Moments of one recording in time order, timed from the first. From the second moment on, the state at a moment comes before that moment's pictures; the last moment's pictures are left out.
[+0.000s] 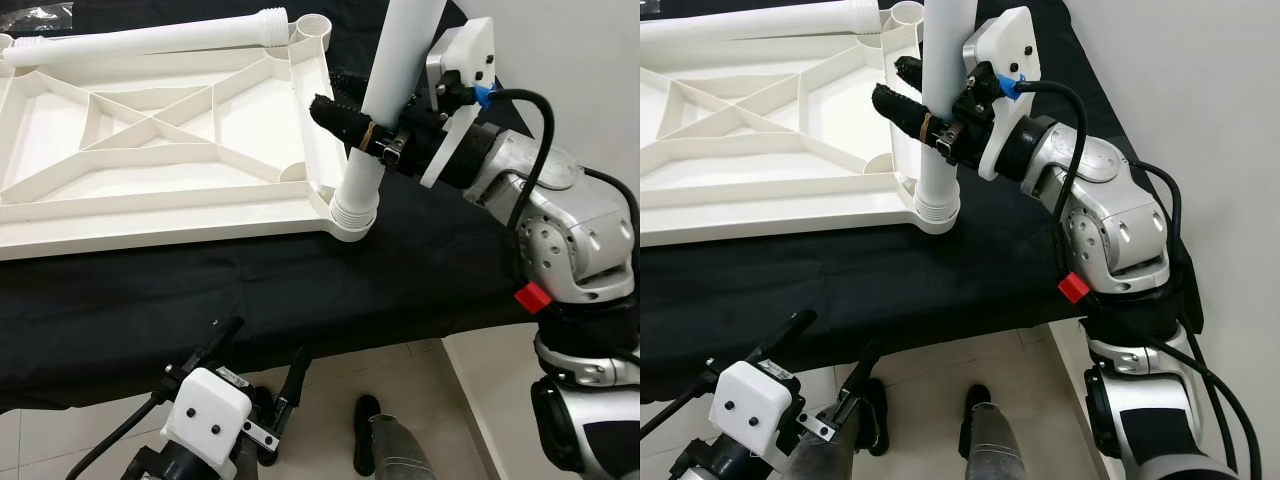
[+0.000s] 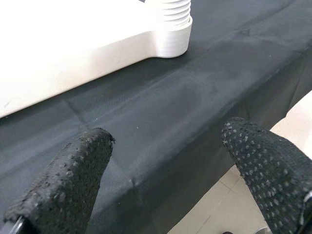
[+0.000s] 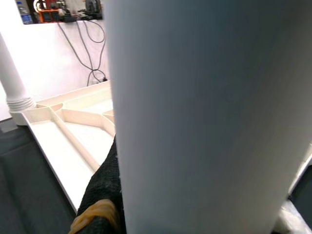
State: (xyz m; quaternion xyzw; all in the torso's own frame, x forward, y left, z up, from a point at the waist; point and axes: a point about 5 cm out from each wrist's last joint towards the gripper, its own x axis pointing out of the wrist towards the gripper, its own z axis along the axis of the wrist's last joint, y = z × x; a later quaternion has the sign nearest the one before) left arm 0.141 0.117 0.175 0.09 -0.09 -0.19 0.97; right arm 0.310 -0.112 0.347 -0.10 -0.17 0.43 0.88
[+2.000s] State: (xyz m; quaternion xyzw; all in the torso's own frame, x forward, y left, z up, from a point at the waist) left arm 0.149 0.120 0.178 0.09 -0.11 -0.17 0.97; right arm 0.276 -0.074 0.313 -0.05 -0.16 0.18 0.97
